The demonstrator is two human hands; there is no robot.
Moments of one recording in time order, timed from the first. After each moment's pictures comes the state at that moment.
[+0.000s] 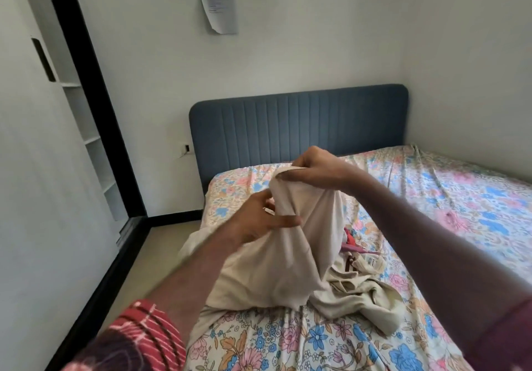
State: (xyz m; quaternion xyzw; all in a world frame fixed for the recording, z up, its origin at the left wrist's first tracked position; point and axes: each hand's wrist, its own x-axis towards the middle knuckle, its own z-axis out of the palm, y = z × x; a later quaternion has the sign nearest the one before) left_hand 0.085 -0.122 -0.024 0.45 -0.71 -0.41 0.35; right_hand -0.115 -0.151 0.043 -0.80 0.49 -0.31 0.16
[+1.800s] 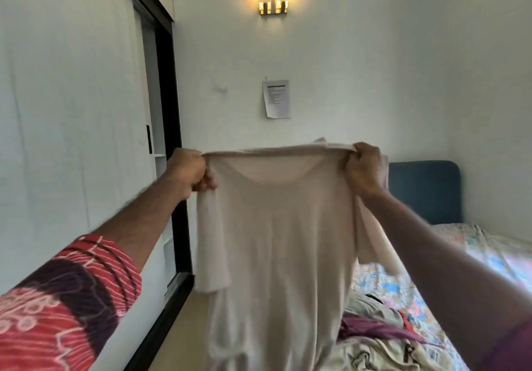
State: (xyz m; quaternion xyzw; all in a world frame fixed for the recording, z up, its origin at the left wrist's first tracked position) left_hand 0.281 -0.075 0.211 0.57 -0.50 -0.17 0.63; right_hand -0.053 -0.110 0.180 -0.55 0.53 -0.65 0.01
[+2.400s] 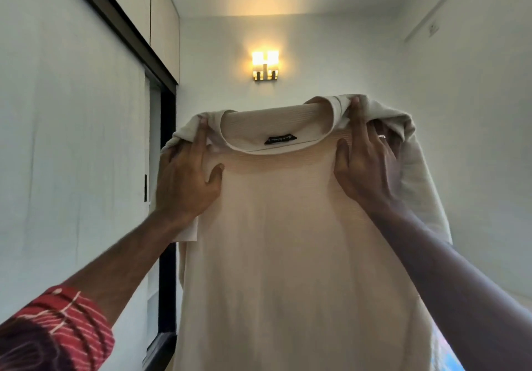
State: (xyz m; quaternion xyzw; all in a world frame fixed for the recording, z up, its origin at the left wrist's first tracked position) left_hand 0.235 0.020 0.267 0.37 -0.60 0.43 0.56; right_hand -0.079 0.004 0.275 -0.54 0.38 -0.64 -0.38
